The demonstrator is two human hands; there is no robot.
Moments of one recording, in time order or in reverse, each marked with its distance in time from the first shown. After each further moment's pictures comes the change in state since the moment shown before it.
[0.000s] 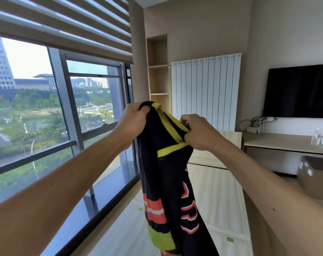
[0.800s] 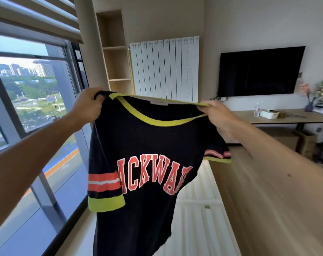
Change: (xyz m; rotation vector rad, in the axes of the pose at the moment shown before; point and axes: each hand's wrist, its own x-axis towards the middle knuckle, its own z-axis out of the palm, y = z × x) left_hand 0.114 -0.120 -0.085 0.400 -0.091 0.306; right_hand 0.011 0.050 0.026 0.466 0.244 0.387
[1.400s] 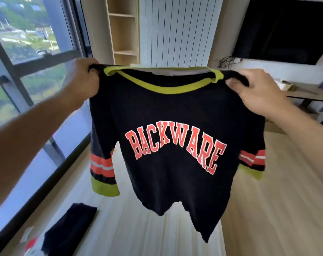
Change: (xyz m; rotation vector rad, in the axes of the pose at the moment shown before) left_hand -0.066 -0.086 0.058 -0.030 0.019 -0.224; right_hand -0.049 0.035 -0.010 -0.702 0.007 -0.223
